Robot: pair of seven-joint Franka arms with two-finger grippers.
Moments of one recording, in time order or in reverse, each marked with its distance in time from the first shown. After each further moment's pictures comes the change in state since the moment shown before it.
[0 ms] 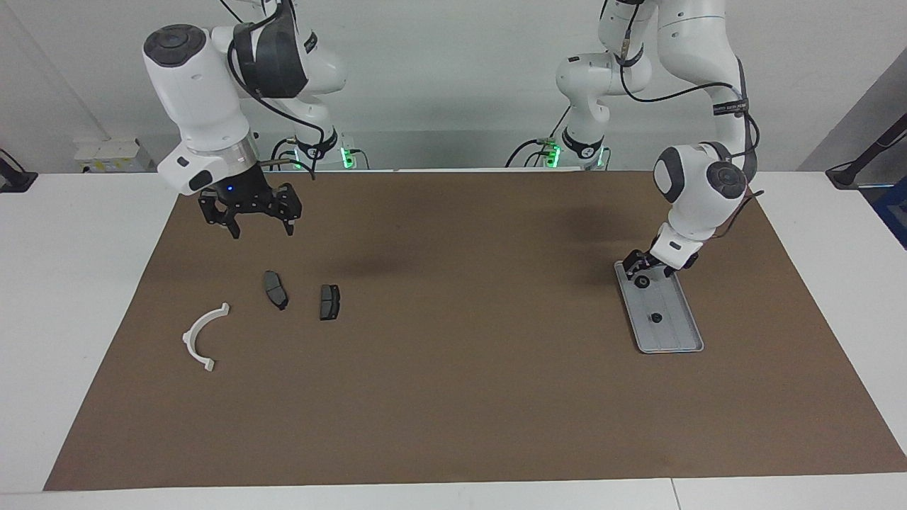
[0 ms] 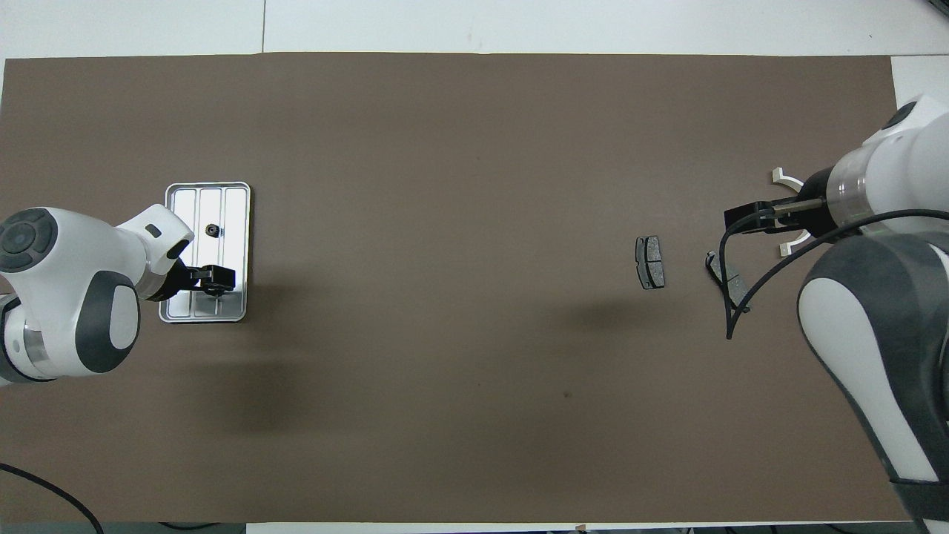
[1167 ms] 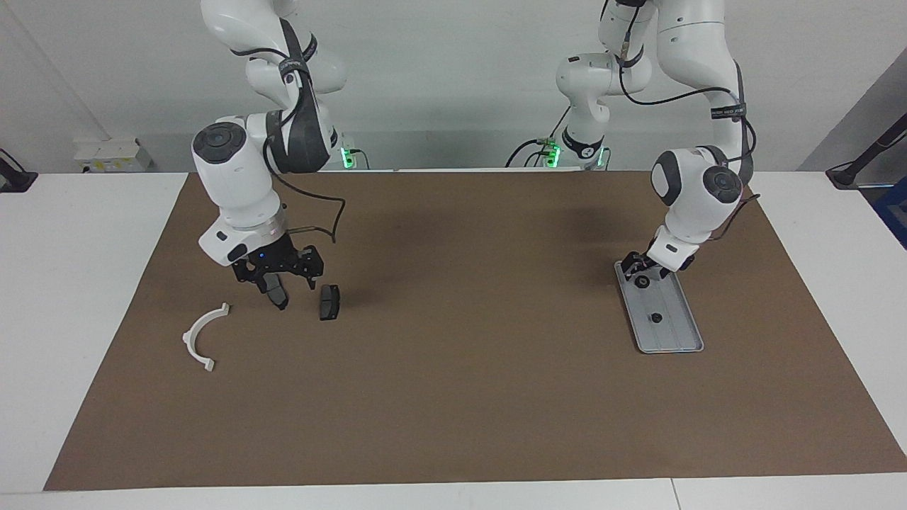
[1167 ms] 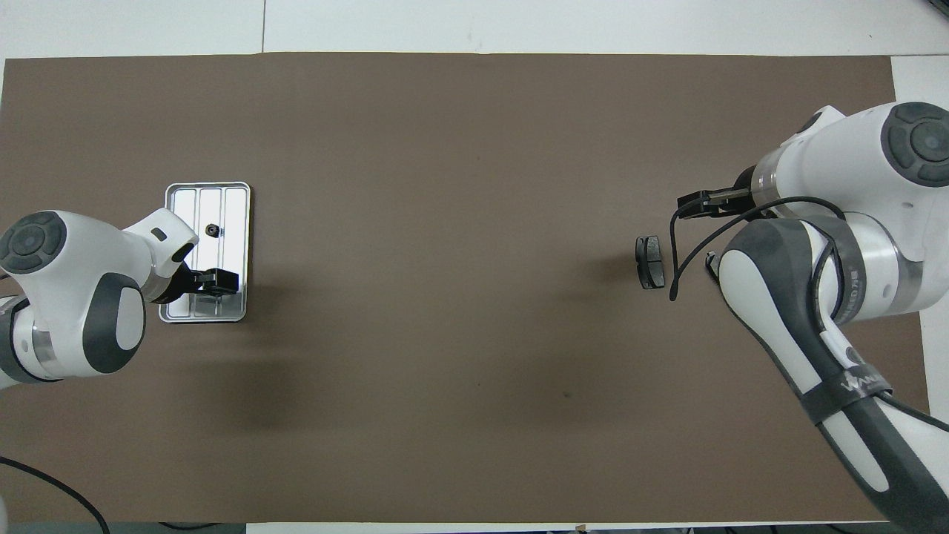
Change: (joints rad) left arm 0.000 0.015 0.000 -0.022 0.000 0.029 0.005; right arm 0.020 0.163 0.000 -0.052 0.000 0.234 0.024
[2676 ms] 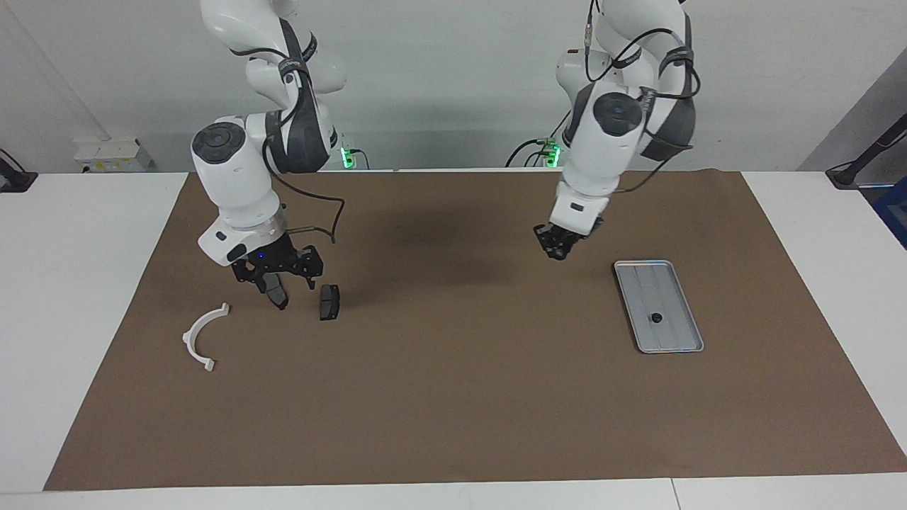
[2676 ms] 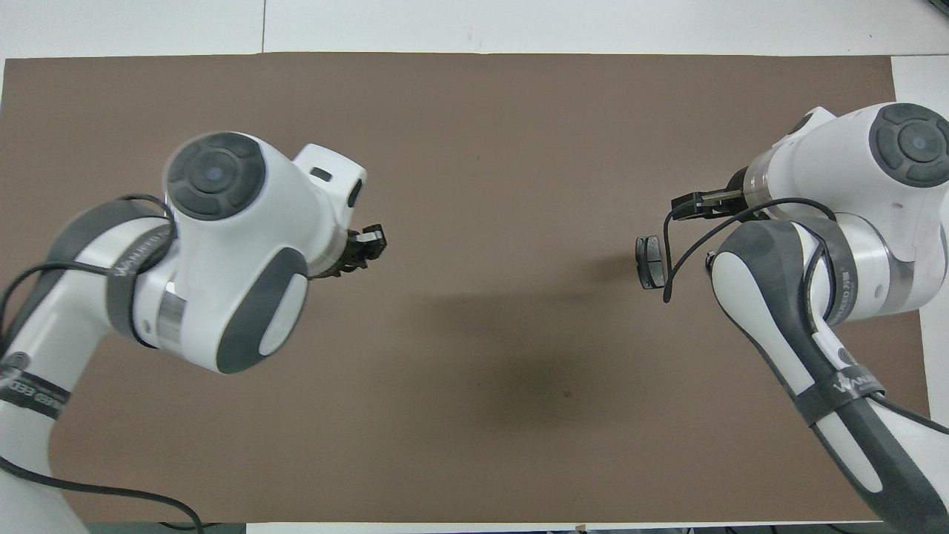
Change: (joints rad) left arm -0.479 -0.011 -0.034 0.434 -0.023 -0.429 -0.769; right arm -0.002 0.000 -0.001 0.000 0.000 -0.001 0.000
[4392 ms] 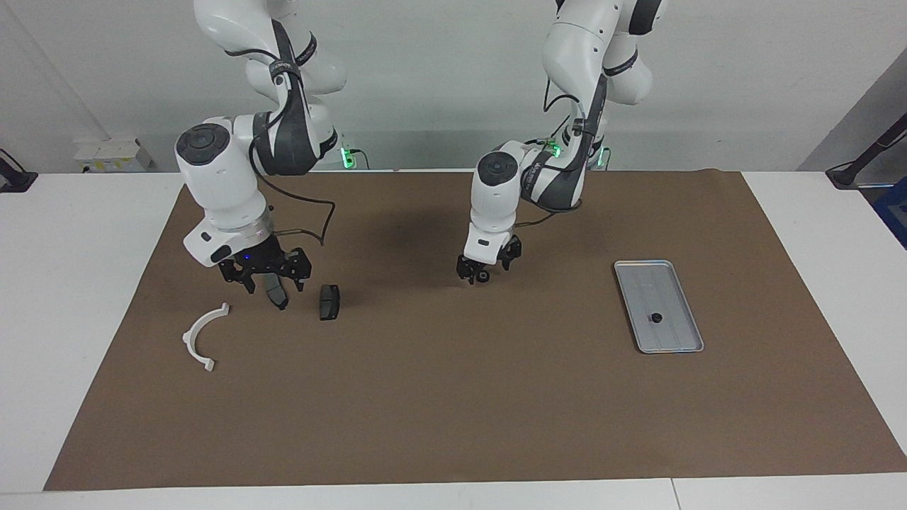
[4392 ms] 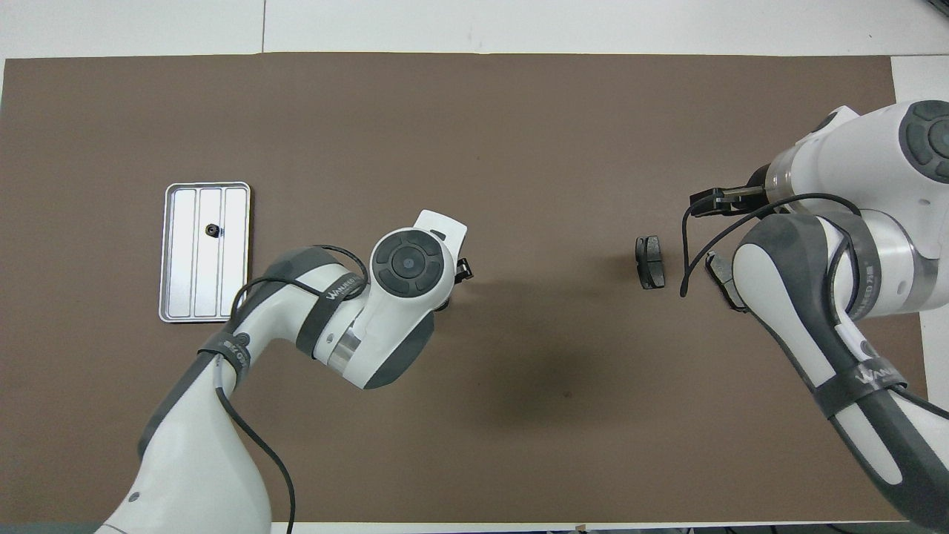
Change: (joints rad) left arm -0.141 0.180 0.036 -0.091 0.085 0.282 -0.190; right arm -0.040 0.000 -0.004 0.000 0.000 0.000 0.000
